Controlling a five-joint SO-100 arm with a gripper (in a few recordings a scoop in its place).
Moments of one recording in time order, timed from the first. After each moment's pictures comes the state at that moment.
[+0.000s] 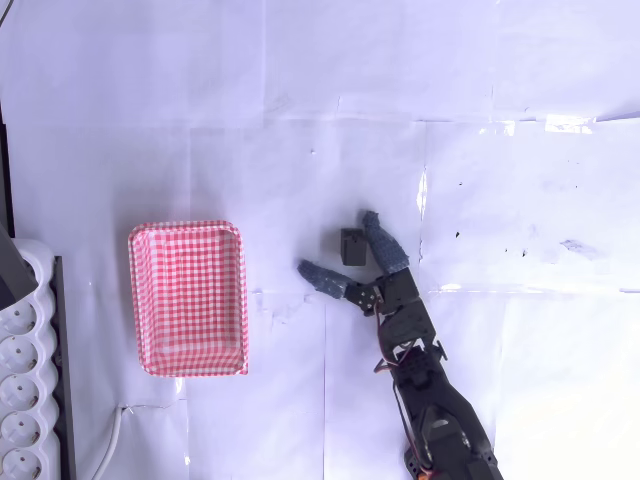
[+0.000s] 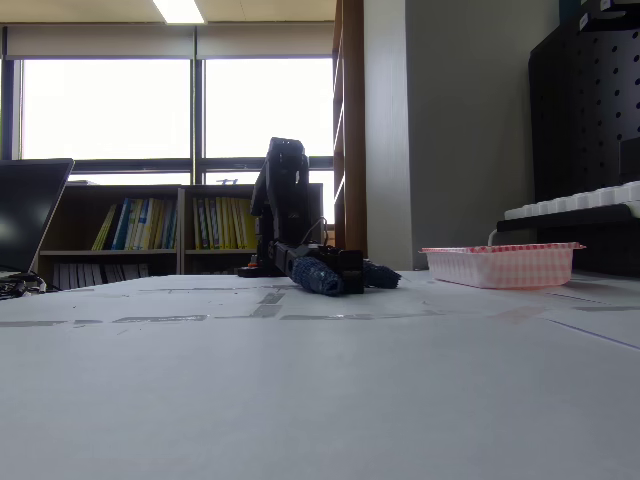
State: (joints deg) arm -26.0 132.1 50.1 -73.0 -0.1
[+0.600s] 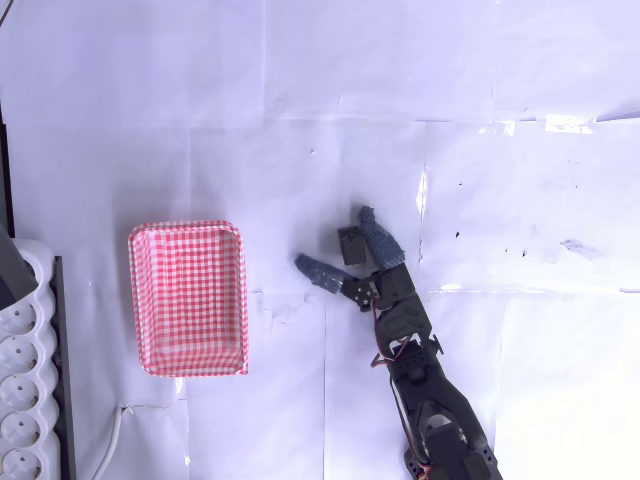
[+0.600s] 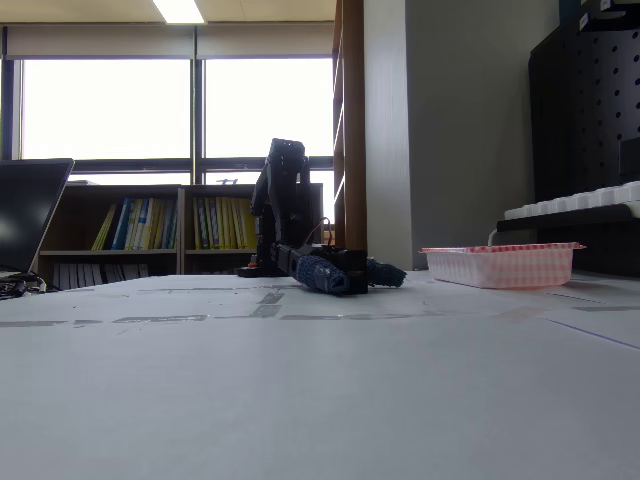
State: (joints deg) arm -26.0 133.3 53.1 -73.4 -0.6
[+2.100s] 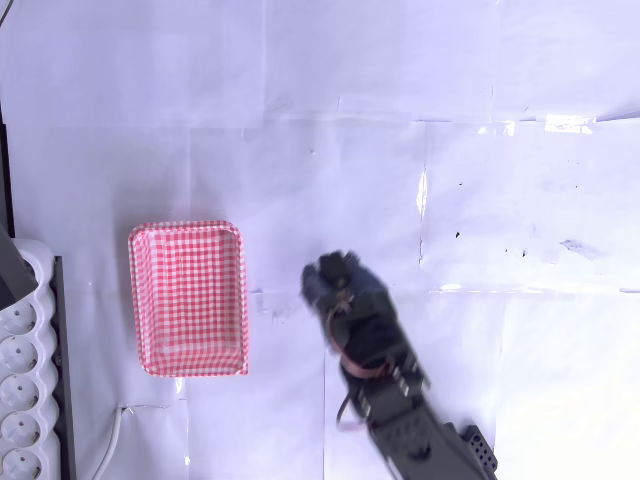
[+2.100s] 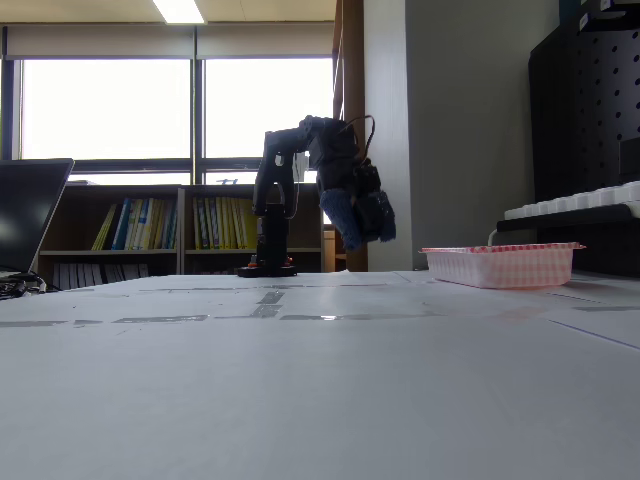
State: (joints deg) arm -38.8 108.8 122.3 75.9 -30.8
